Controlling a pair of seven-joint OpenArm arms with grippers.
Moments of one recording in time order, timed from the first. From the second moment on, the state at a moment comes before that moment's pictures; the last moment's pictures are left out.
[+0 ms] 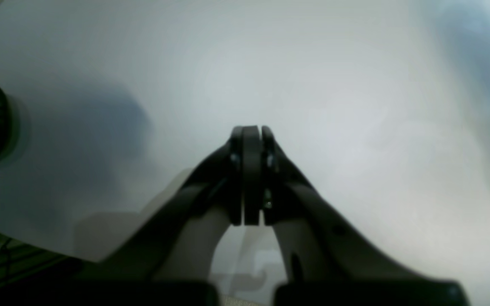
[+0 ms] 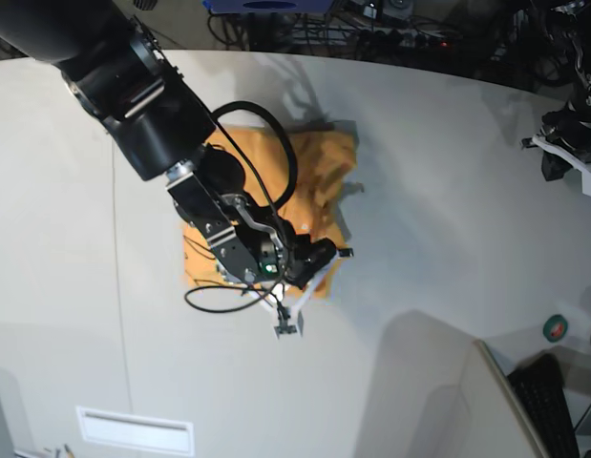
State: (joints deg) left arm 17.3 -18.4 -40.7 82.2 -18.5 -29.9 32.3; right arm 22.7 -6.2 -34.2 59.3 23.1 -18.0 -46.2
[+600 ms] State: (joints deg) left arm 17.1 -18.4 -40.7 82.2 -18.5 -29.9 32.3; right arm 28.2 -3.6 -36.4 59.7 28.7 -14.0 -42.9
